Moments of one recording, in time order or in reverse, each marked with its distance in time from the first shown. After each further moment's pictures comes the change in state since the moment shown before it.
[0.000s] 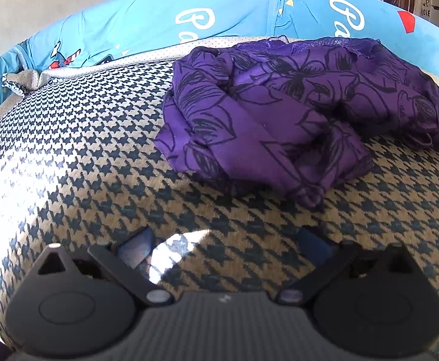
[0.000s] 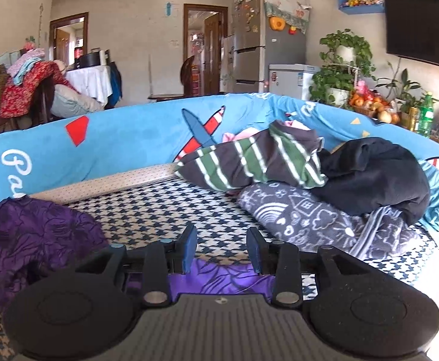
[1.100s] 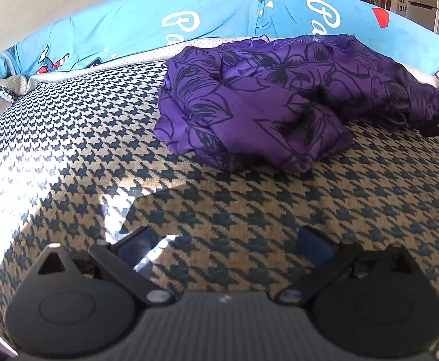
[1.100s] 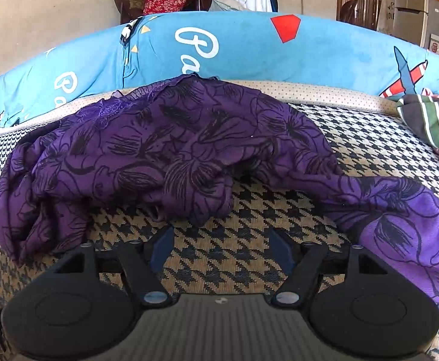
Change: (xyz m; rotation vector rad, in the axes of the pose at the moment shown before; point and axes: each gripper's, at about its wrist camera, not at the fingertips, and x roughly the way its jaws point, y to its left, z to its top) left arm -0.024 0.015 -0.025 0.058 -0.014 -0.073; right arm 0.040 0.165 -0.065 -0.274 0.292 0.475
